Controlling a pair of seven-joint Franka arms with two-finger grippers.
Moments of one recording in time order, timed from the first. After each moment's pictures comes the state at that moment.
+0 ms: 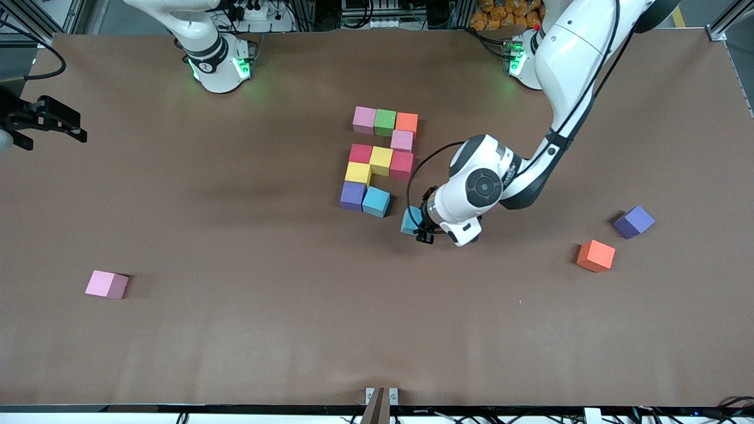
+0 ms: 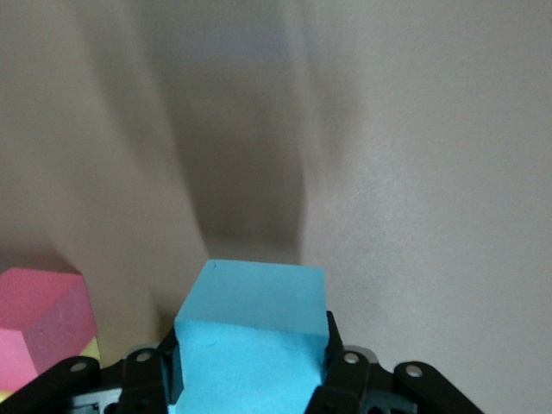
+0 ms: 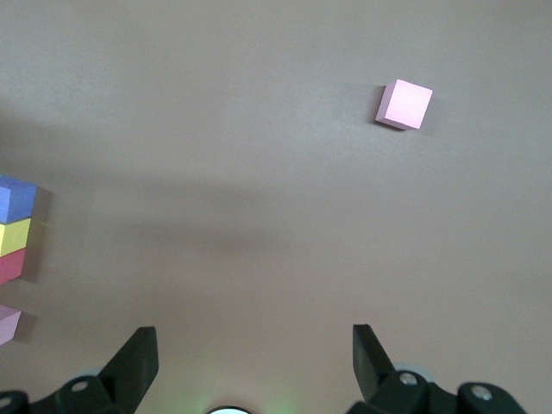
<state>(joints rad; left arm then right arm) -0.24 0.67 -0.42 -1.67 -0.05 2.34 -1.98 -0.05 -0.03 0.00 -1.56 0.00 1.47 -0.20</state>
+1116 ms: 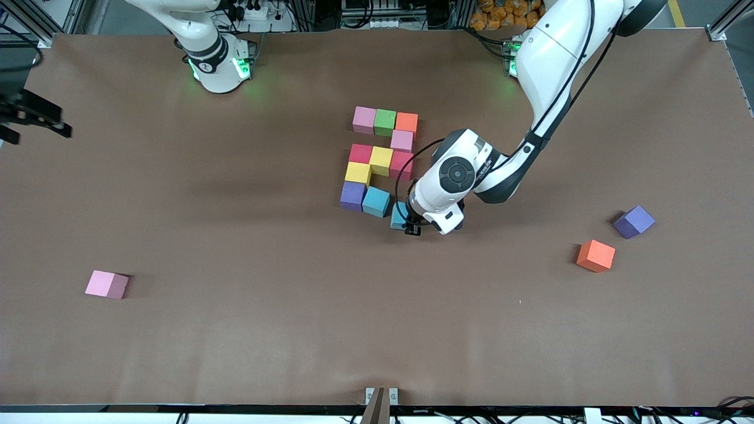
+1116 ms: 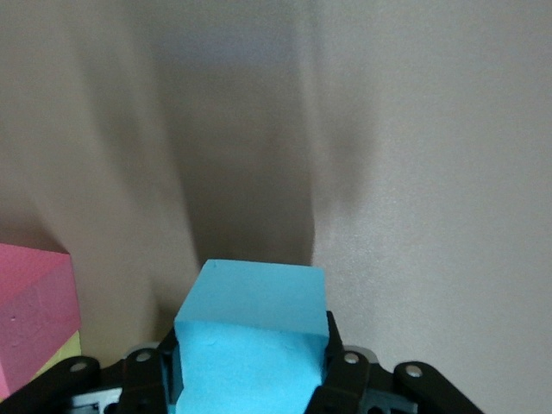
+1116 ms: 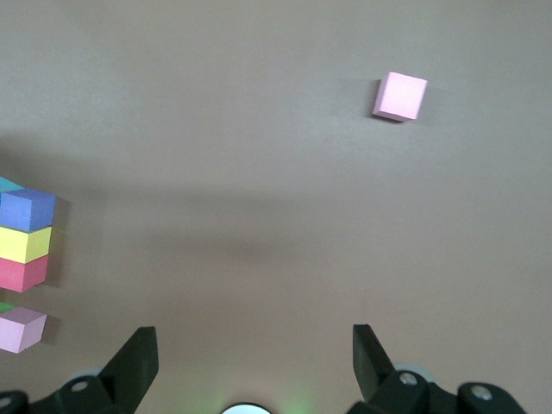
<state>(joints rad) -0.32 0.69 -0.40 -1.71 0.02 2.41 -2.13 -0.14 -0.03 -0.01 -1.51 0.06 1.41 -0.24</state>
